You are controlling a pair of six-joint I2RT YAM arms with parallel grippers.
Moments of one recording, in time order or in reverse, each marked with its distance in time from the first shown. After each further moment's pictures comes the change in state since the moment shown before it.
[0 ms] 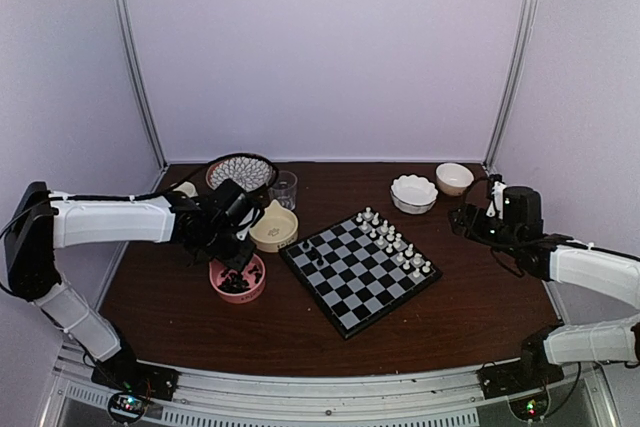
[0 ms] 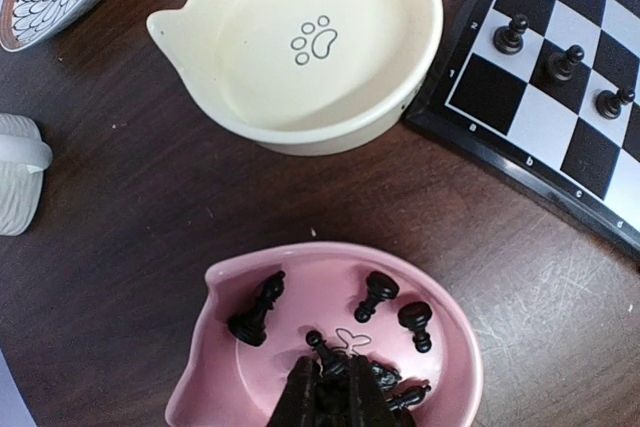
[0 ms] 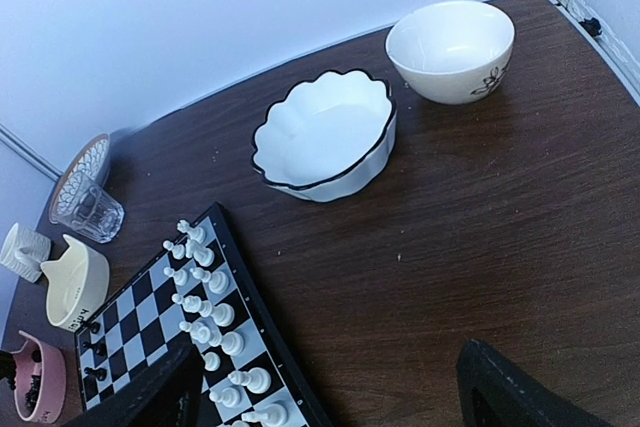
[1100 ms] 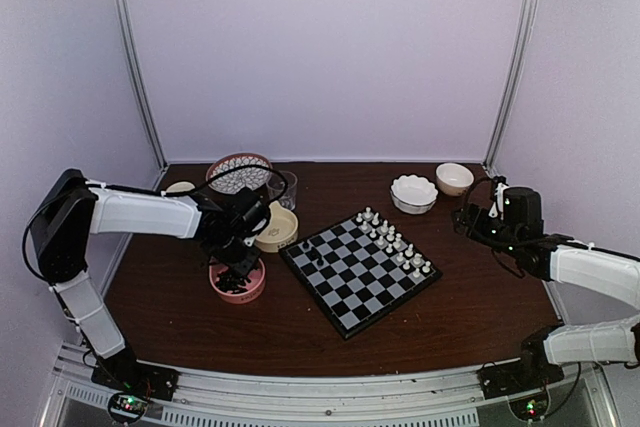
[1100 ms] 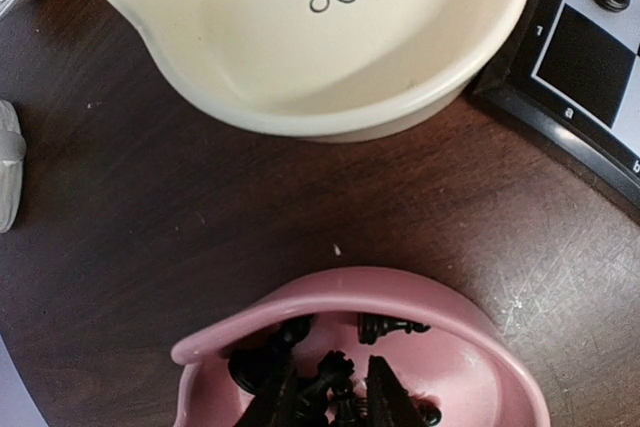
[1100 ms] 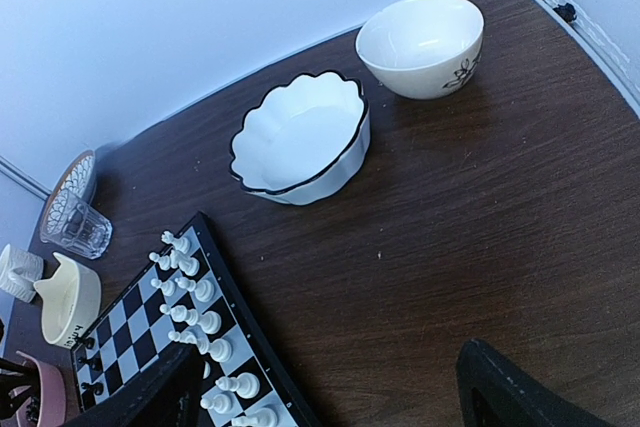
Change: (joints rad) left arm 0.020 0.173 0.056 -0.011 -0.044 0.011; right arm -0.011 0.000 0.000 -0.018 0.035 0.039
